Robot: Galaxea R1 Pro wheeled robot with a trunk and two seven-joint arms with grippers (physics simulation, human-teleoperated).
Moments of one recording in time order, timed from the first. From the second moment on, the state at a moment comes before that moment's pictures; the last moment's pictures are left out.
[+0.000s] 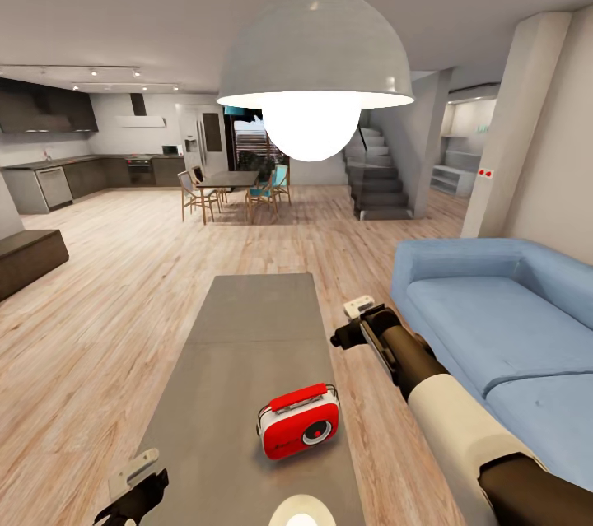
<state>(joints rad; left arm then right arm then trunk) -0.14 -0.09 0.39 -1.00 0.19 0.27 0.18 -0.87 0.08 0.22 -0.74 0.21 0.81 0.22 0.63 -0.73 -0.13</state>
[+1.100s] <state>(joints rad) -0.14 0.02 0.39 -0.57 0.18 0.07 0.18 -0.87 0.07 0.22 -0.73 0.21 0.77 0.22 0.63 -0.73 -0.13</state>
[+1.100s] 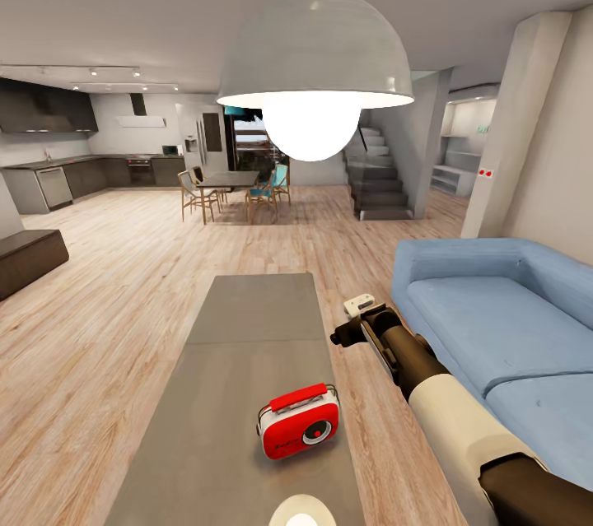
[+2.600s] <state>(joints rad) -0.14 0.07 0.28 0.08 -0.12 -0.43 0.15 -0.87 0.07 0.22 -0.73 0.21 0.77 0.22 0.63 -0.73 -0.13</state>
